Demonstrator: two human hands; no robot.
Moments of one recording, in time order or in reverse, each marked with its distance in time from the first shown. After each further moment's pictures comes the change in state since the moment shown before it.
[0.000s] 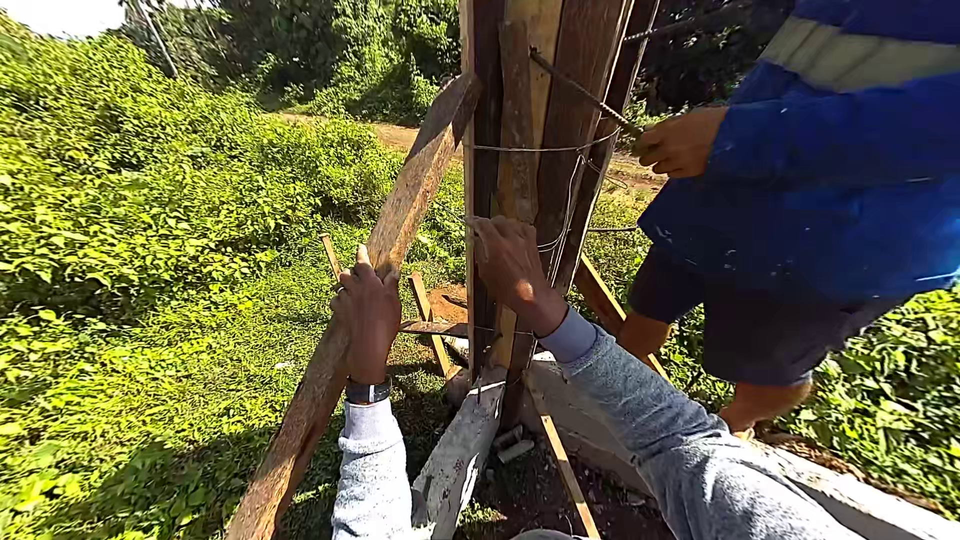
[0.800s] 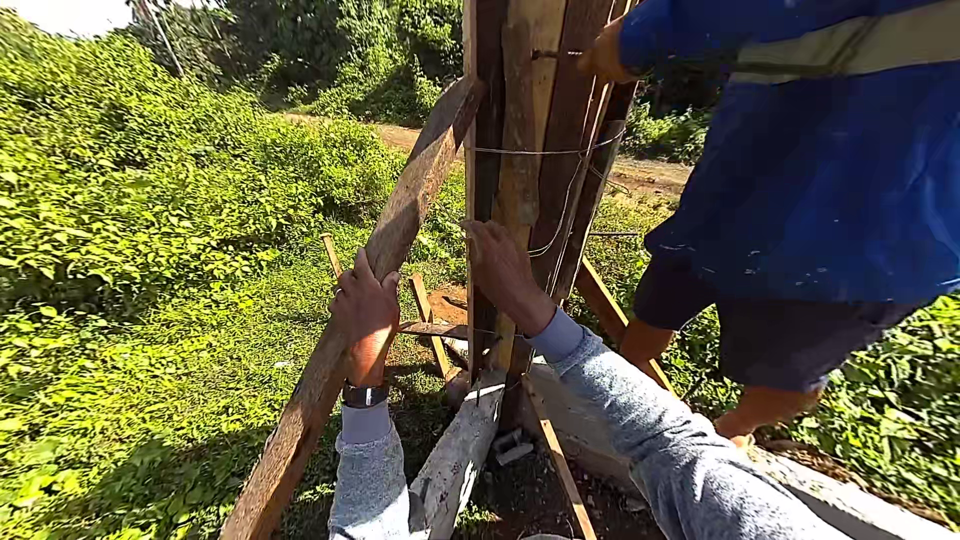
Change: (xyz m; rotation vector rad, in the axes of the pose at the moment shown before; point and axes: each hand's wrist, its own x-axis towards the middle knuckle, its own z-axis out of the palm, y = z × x) left_hand 0.000 -0.003 0.005 -0.003 0.031 0.011; right_hand 0.007 -0.001 0.017 0.065 -0.059 0.061
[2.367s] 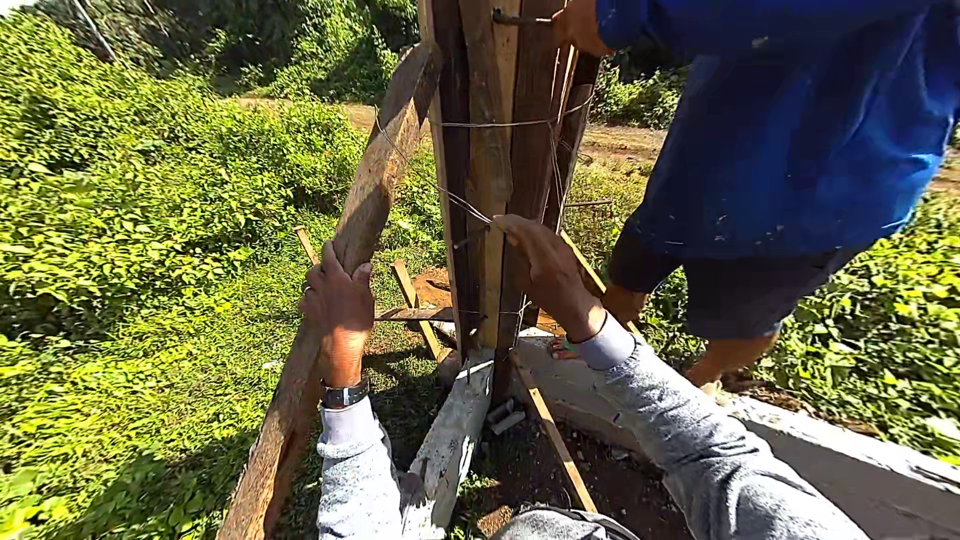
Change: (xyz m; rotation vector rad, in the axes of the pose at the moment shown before) left_hand 0.002 -0.005 0.001 -0.042 -0.017 0.029; right_hand -0.066 0.061 -0.055 0.102 0.219 -0.173
